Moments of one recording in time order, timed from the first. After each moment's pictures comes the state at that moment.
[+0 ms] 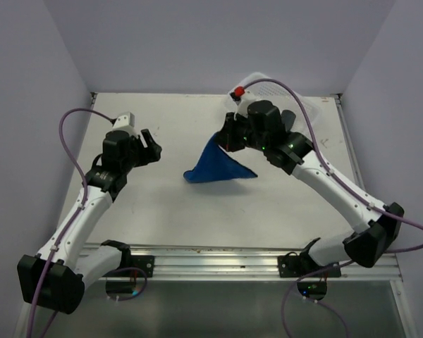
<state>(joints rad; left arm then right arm) -0.23 1.03 0.86 -0.32 -0.03 -0.43 0.70 1.46 1.51 -0.46 -0.10 0.43</state>
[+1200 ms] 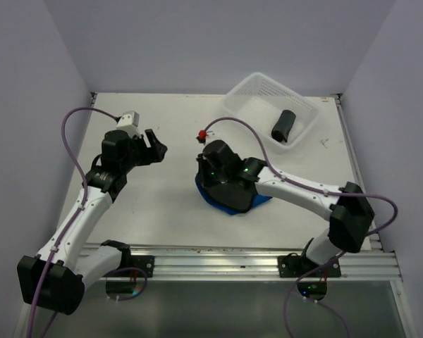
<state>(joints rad) -0.23 1.02 0.85 -0.27 0.09 -0.41 0.93 1.51 1.22 -0.38 0.11 0.53</state>
